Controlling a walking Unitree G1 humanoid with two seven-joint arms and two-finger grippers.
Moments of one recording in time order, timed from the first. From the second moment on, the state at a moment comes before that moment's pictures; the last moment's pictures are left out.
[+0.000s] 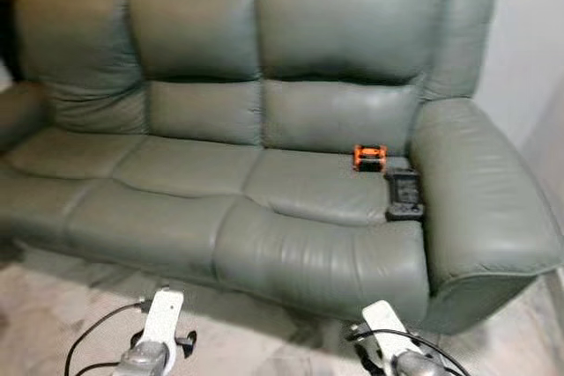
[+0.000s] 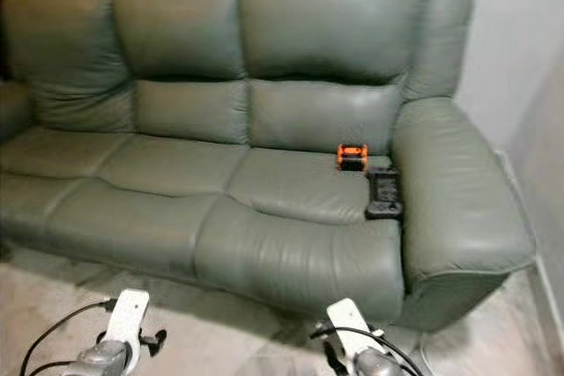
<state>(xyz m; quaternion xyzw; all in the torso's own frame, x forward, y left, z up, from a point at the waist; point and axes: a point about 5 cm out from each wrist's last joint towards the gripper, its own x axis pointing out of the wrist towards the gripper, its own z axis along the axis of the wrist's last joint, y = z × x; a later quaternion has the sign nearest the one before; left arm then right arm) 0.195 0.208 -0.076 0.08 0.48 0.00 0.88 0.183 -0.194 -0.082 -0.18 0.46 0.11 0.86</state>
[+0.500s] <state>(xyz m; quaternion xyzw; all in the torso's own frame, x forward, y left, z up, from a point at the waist) 0.194 0.211 -0.077 0.09 0.49 -0.02 0.87 0.198 -0.205 -0.074 -0.11 0.44 0.01 0.89</state>
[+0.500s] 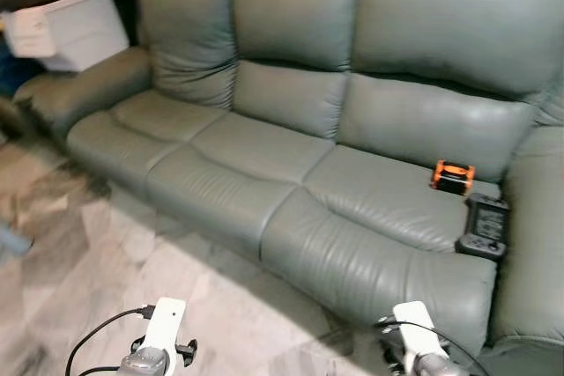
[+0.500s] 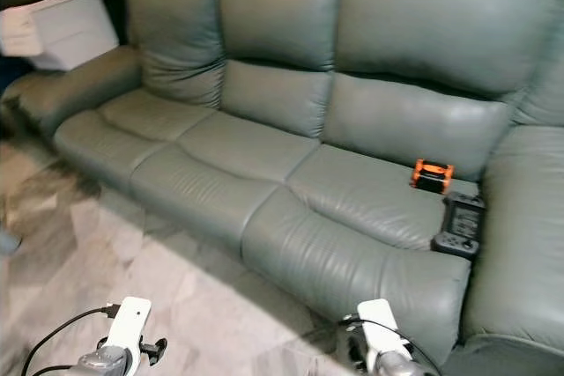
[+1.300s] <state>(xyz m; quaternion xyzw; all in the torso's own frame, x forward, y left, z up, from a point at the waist) 0.201 0.216 -0.072 0.08 0.48 0.01 0.87 0.195 -0.203 -0.075 -0.15 0.45 0.06 0.88</state>
